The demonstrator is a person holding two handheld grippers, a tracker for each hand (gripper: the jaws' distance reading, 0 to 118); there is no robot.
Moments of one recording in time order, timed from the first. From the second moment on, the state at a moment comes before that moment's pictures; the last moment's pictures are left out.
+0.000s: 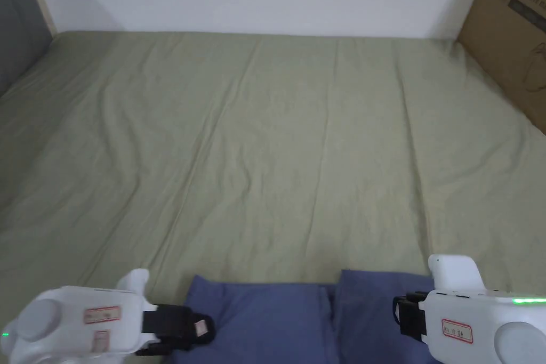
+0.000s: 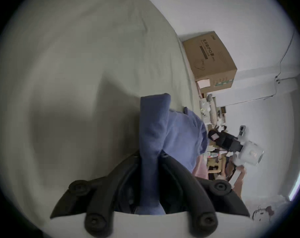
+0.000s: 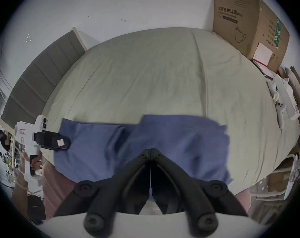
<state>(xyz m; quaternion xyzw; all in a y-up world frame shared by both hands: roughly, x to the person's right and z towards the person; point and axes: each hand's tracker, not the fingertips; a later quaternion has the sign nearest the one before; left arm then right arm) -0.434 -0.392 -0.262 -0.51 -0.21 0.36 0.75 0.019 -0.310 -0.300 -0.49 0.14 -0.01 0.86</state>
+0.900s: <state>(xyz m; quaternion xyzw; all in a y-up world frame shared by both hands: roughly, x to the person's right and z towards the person) -0.355 -0.234 -0.274 -0.49 -0.11 0.25 0.83 0.085 -0.314 -0.293 -0.47 0.08 -0.06 0.88</state>
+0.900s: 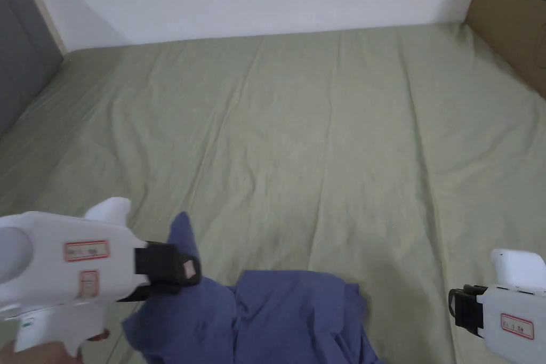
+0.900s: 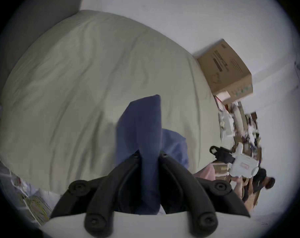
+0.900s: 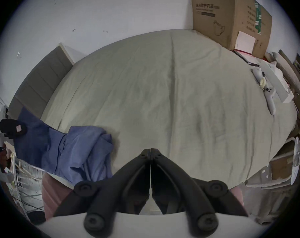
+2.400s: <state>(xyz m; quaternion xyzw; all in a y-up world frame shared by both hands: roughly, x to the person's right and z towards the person) -0.157 -0.370 -0.315 -0.57 -0.25 0.17 0.76 0.147 -0.352 -0.274 -0.51 0.05 -0.10 0.85</state>
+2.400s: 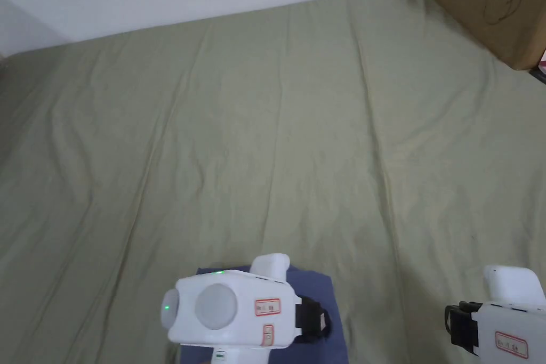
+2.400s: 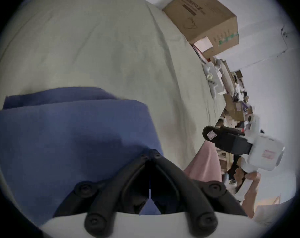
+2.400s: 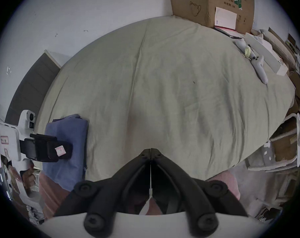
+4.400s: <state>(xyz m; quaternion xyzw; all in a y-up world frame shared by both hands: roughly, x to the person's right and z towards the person) -0.365 -0.427 -0.280 -0.49 -0.24 0.43 0.72 -0.044 -0.361 -0.320 -0.55 0.21 -0.03 0.80</state>
